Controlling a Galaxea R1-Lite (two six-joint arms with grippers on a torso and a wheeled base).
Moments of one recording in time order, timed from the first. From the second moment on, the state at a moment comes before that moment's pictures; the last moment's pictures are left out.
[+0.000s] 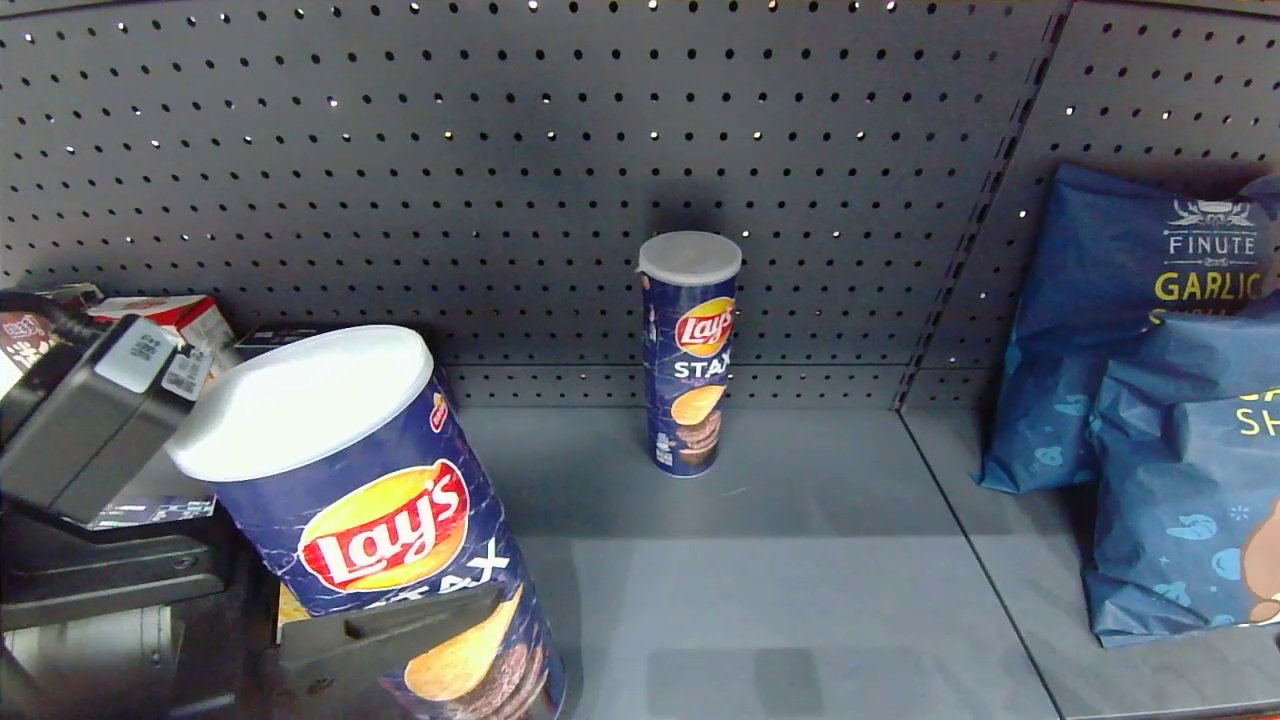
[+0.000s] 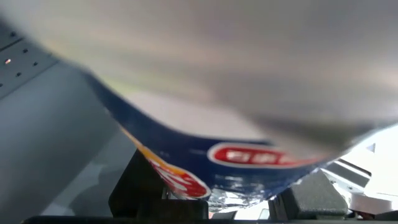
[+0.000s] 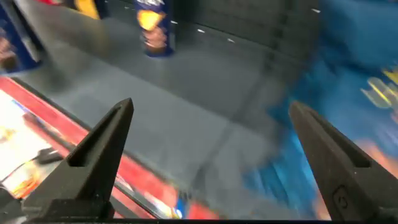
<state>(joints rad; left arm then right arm) -0.55 1.13 -0.63 -0.25 -0.47 0.07 0.29 0.66 -0.42 -0.20 0.27 -0.11</state>
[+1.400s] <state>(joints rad) -0.54 1.14 -0.63 -0.25 -0.46 0.07 0.51 1.78 -0.86 -0.85 0.29 -0.12</state>
